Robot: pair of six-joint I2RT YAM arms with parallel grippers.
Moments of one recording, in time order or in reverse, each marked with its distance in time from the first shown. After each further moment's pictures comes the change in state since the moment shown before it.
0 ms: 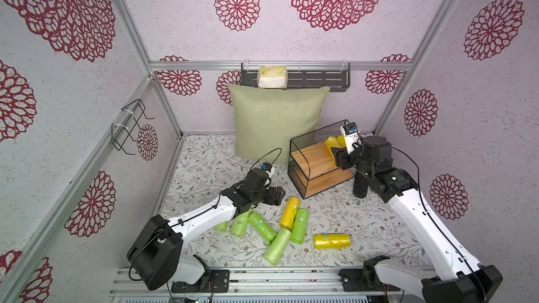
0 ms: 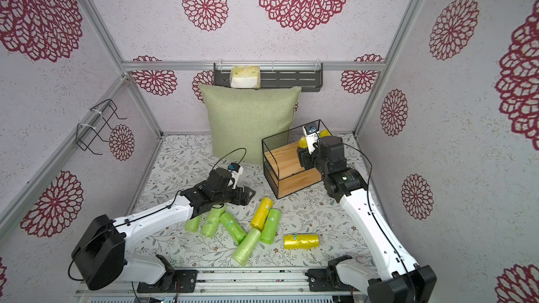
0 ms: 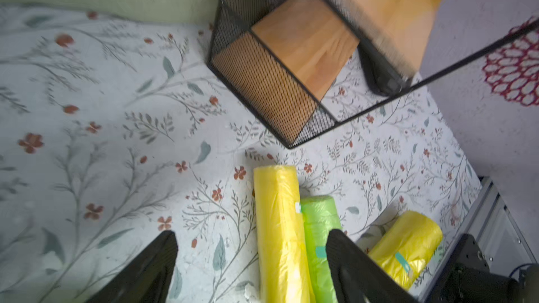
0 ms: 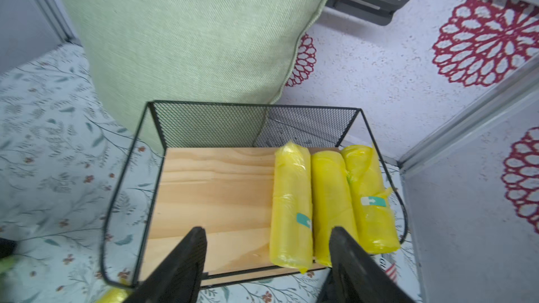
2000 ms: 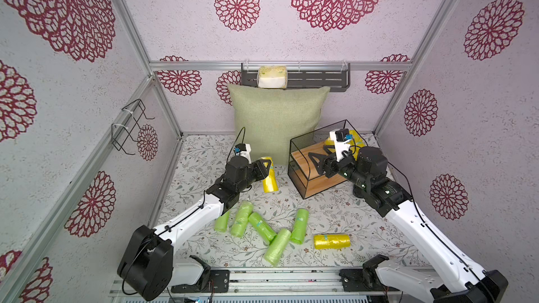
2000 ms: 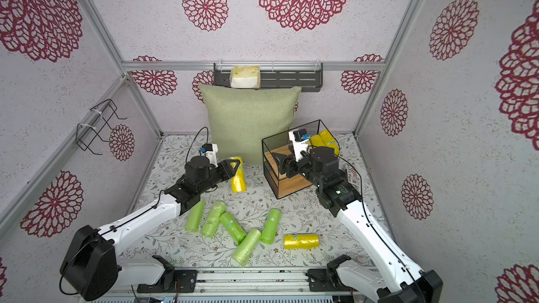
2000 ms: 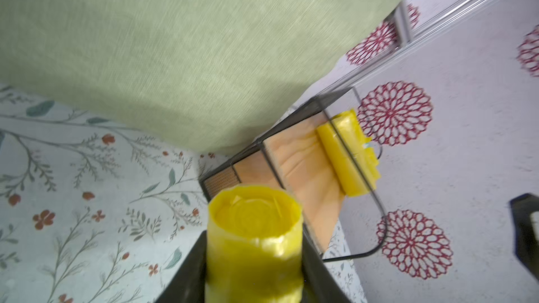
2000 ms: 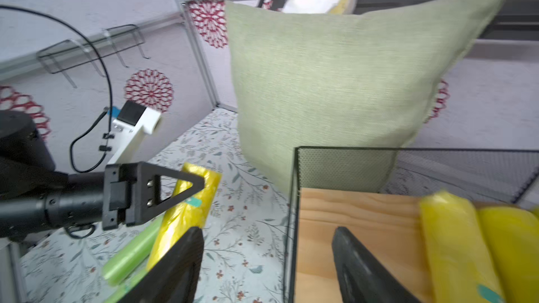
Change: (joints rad) left arm 0.180 -0.166 -0.017 0.339 -0.069 -0.337; right arm 0.183 -0.058 -0.129 0.282 -0.269 0.282
